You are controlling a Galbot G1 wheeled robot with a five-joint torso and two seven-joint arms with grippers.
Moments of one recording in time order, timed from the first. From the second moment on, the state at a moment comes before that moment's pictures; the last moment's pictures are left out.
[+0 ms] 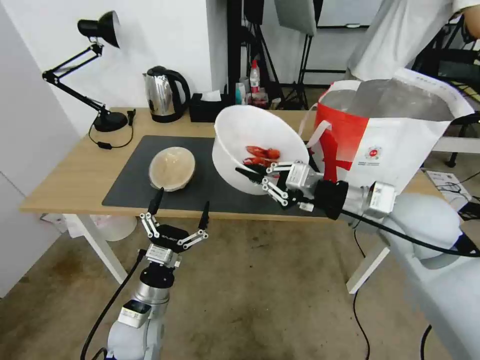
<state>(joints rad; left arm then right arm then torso) 1.55 -1.59 -0.58 -1.99 -0.06 -0.73 0.39 -0.89 0.91 0.38 2.26 0.36 -0.24 -0.72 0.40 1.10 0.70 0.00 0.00</state>
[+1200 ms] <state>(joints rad) 1.56 -1.60 -0.58 -1.98 -0.04 -0.74 0.39 -0.57 0.75 0.46 2.09 0.53 -0.22 -0.69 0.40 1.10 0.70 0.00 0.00</state>
